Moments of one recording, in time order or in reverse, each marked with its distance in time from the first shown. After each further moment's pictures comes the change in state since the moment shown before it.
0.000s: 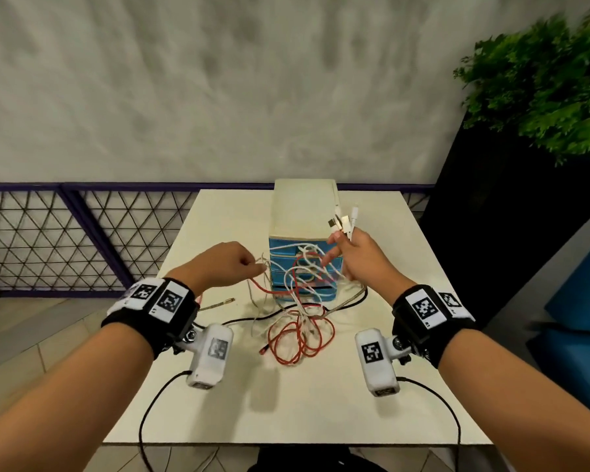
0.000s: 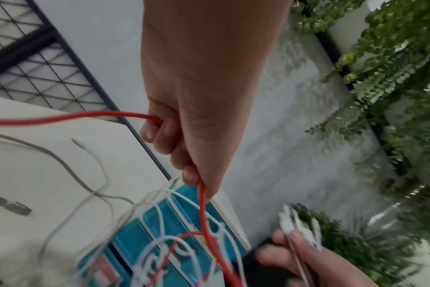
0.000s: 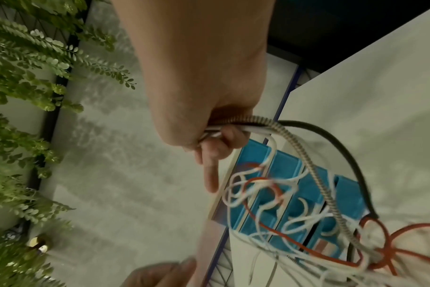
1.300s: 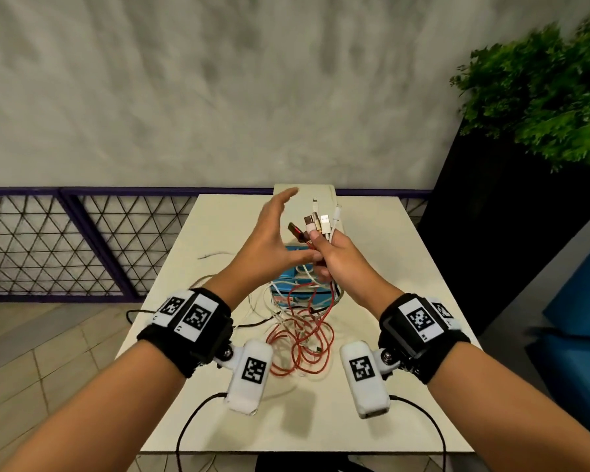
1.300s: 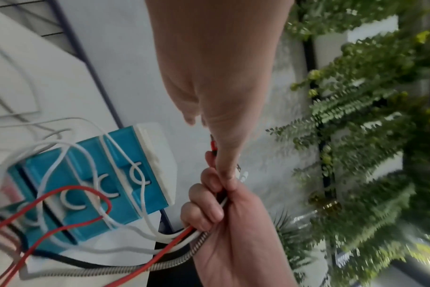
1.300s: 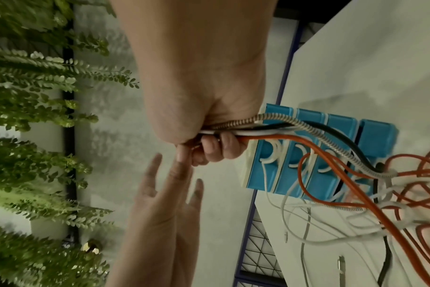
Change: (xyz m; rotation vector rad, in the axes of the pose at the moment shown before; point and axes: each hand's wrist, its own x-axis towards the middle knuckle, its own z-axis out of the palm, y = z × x) left_hand 0.002 0.075 0.002 -0.647 0.453 0.322; right_hand -0.021 -0.031 0.025 0.282 -0.127 -0.047
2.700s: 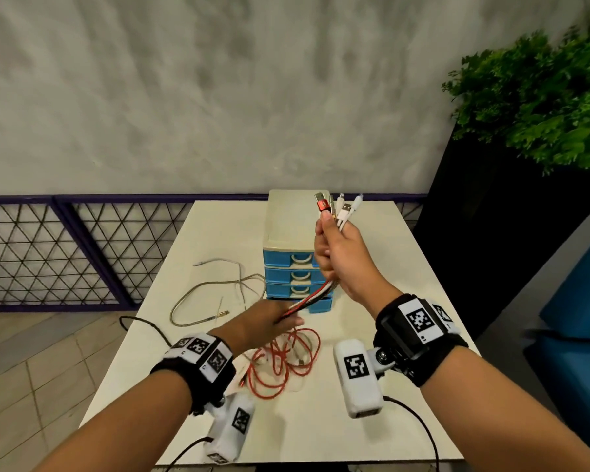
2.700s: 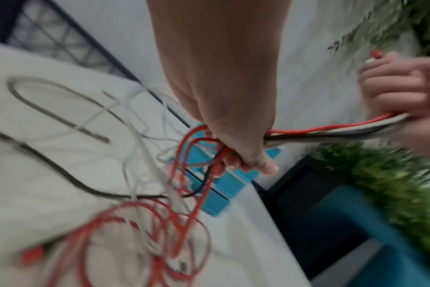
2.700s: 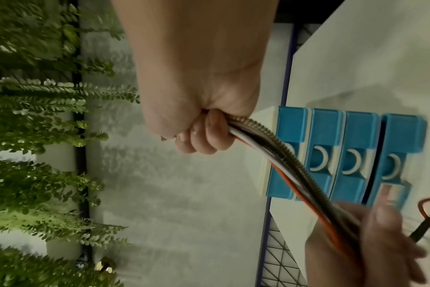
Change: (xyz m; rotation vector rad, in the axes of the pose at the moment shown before) left_hand -0.047 -0.080 0.038 0.353 -0.531 -0.024; right_hand -0.002 -0.020 -0.003 0.226 0.120 -0.026
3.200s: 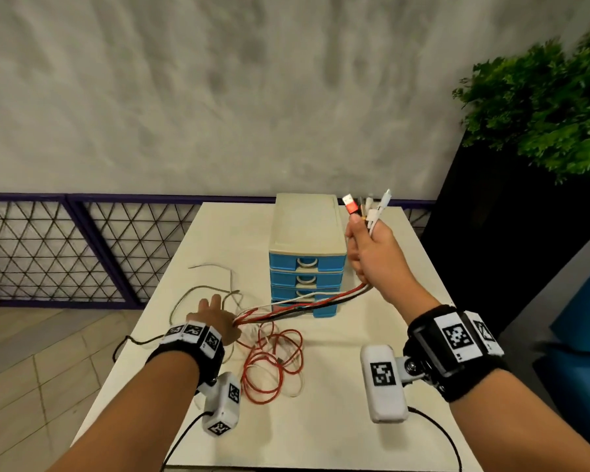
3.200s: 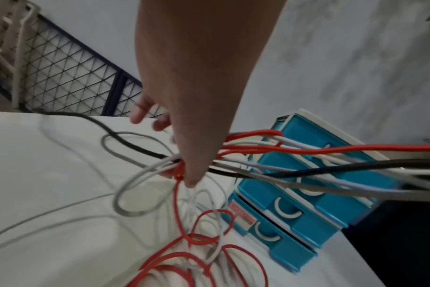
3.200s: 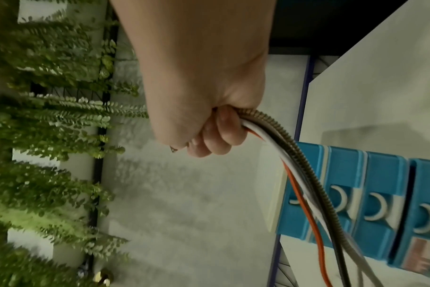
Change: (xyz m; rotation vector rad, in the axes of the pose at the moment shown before) left_hand -0.024 -0.080 -0.009 0.527 -0.212 -0.816; right_hand -0.004 -0.013 -0.030 -0.267 0.102 -0.139
